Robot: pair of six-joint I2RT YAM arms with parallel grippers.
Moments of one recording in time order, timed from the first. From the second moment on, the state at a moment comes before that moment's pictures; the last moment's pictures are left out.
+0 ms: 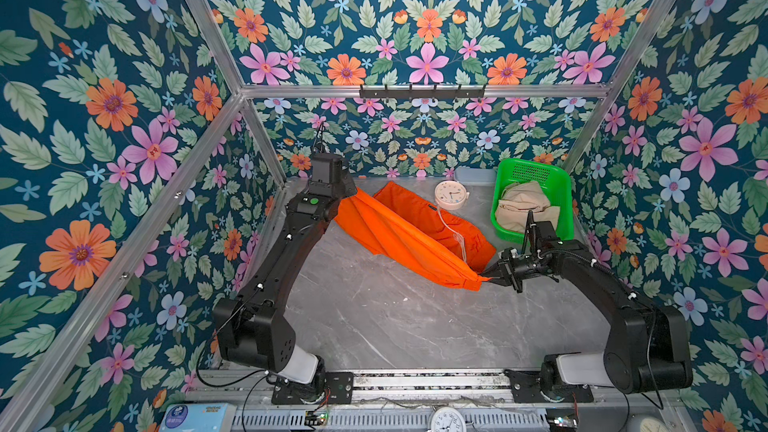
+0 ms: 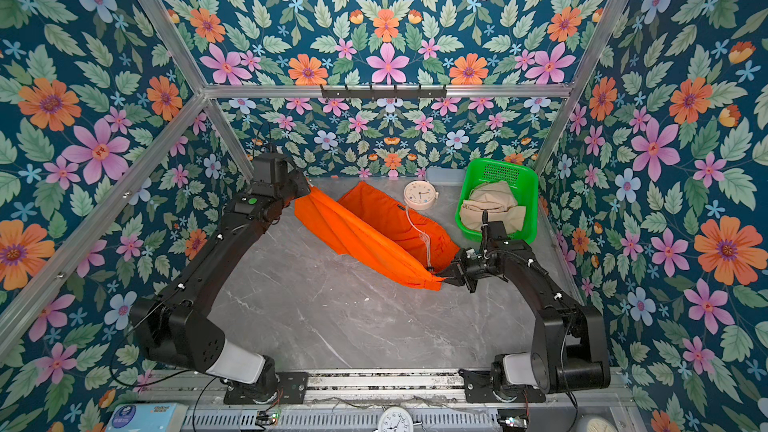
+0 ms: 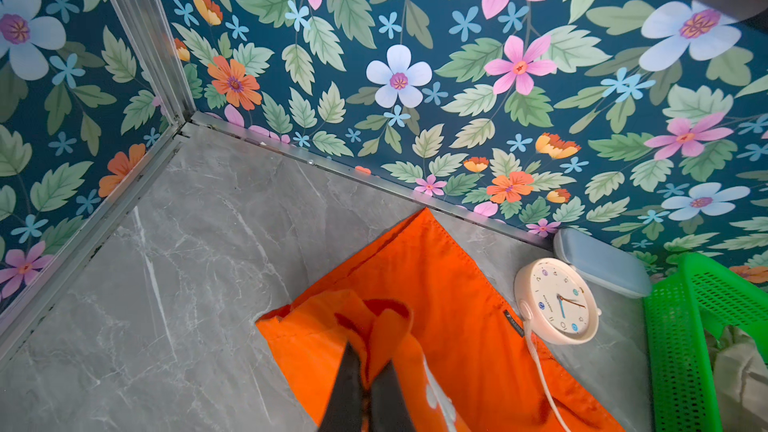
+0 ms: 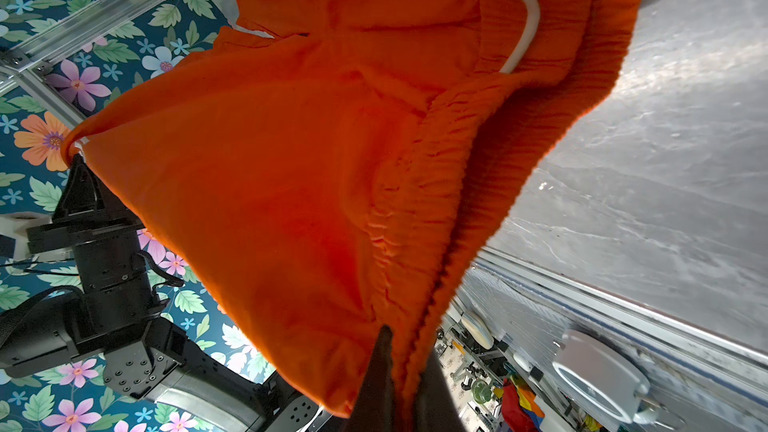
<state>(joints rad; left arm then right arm) -0.27 1.50 1.47 -0.47 -0.25 -0.44 0.07 1.37 0.89 -0.84 -1.02 0.87</state>
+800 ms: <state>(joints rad) -0.27 1.55 1.47 -0.42 -0.29 -0.36 0.06 1.39 0.92 -0.85 -1.02 0.88</state>
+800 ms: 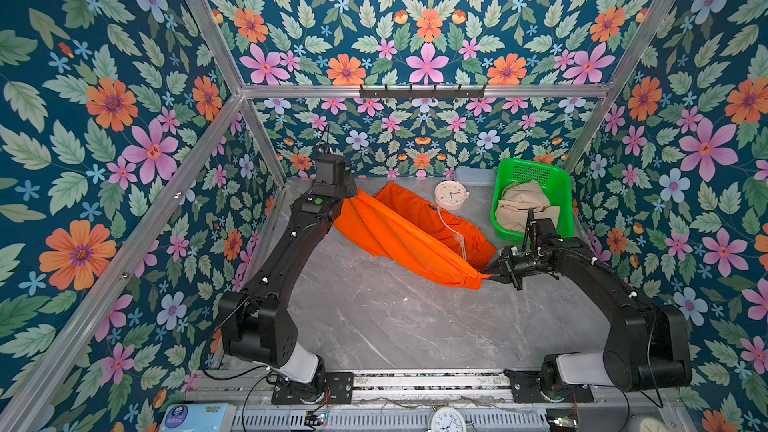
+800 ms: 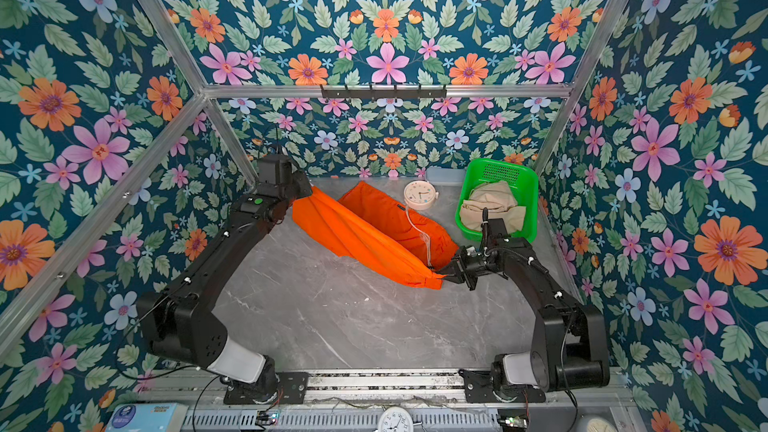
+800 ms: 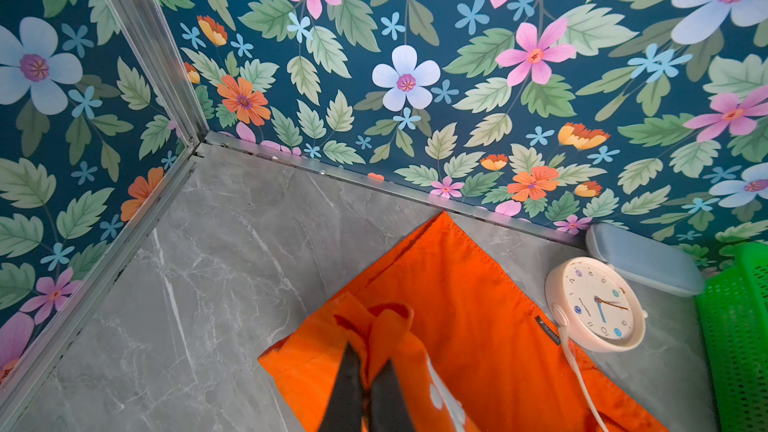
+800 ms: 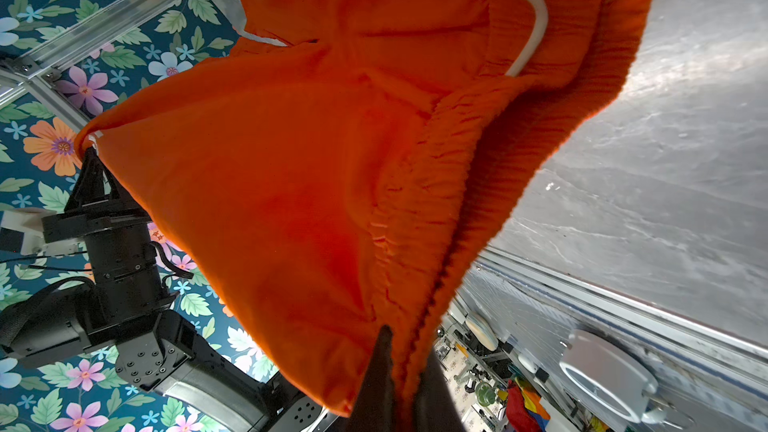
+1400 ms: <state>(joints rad) -0.27 1.93 1.73 -0.40 -0.23 -0.34 0.00 1.55 0.94 -0.79 -1.07 0.86</state>
